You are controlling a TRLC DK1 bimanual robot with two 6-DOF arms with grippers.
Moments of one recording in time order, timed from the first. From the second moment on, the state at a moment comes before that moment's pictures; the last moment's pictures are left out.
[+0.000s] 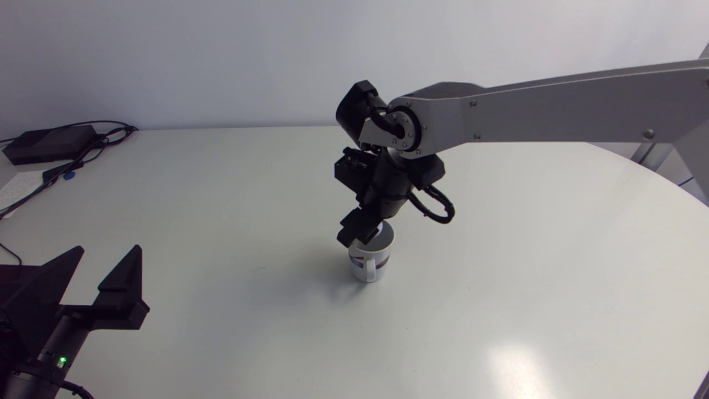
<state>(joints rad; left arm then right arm) 0.03 0.01 0.02 -0.02 -0.02 0.03 0.64 1.92 1.55 -0.75 0.03 -0.25</state>
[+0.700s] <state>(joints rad) 0.03 0.01 0.02 -0.02 -0.02 0.03 0.64 1.85 1.52 -0.71 0.03 -0.25</state>
